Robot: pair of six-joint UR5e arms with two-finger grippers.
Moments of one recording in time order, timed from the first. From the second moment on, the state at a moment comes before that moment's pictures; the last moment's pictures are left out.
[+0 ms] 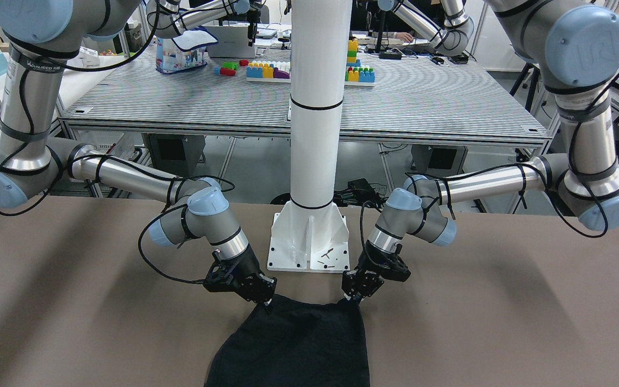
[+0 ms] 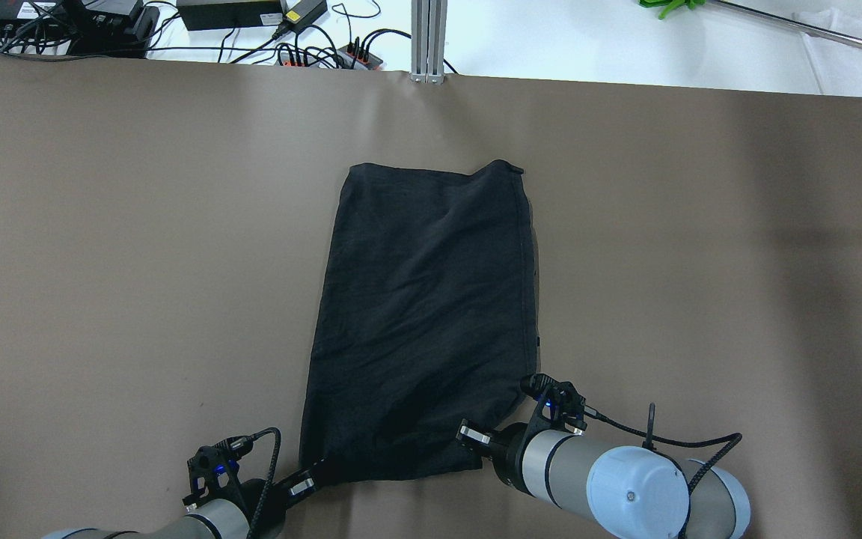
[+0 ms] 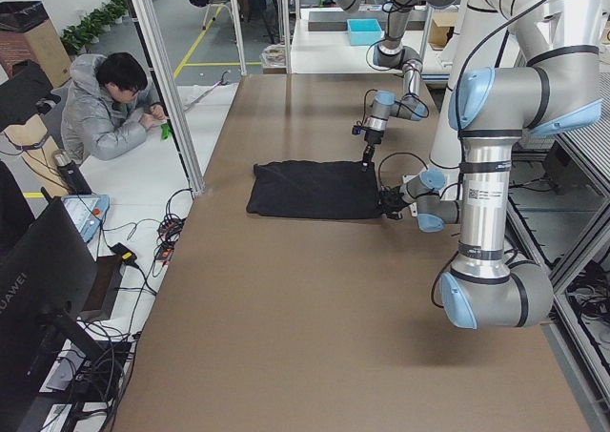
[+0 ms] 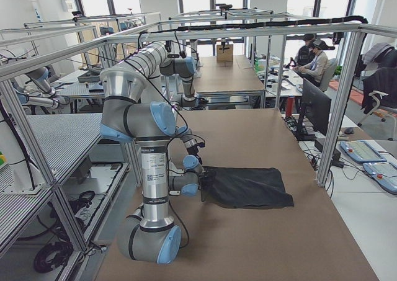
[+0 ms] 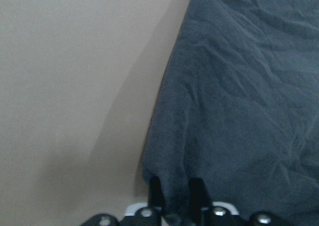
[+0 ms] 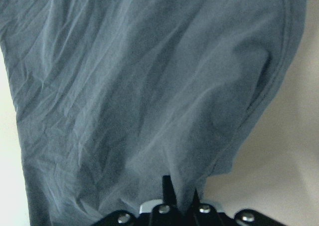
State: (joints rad) left arm -0.05 -1.78 -1.87 -2.30 -1.15 -1.94; right arm 0.25 -1.30 1.90 -0.92 1.53 1.80
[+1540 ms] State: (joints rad) left arm -0.04 -1.64 -2.27 -2.28 -1.16 -1.83; right arm 0.27 -1.44 2.19 -0.93 1.72 1.81
